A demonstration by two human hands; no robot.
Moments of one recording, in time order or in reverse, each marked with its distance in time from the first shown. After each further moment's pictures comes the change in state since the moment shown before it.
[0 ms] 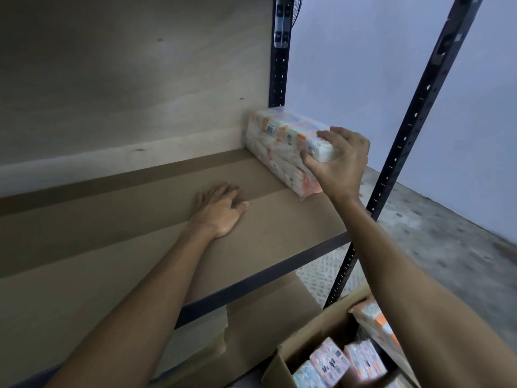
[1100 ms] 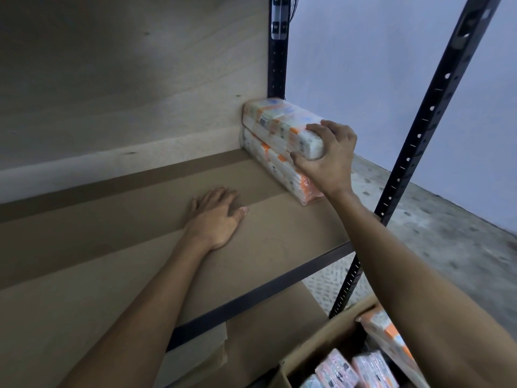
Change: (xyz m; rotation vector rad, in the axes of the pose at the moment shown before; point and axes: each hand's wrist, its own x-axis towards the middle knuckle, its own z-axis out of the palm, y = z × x) left_hand 0.000 0.004 0.004 0.076 0.050 -0.017; right_hand 0.017 0.030 0.038 -0.018 -0.169 -0.032
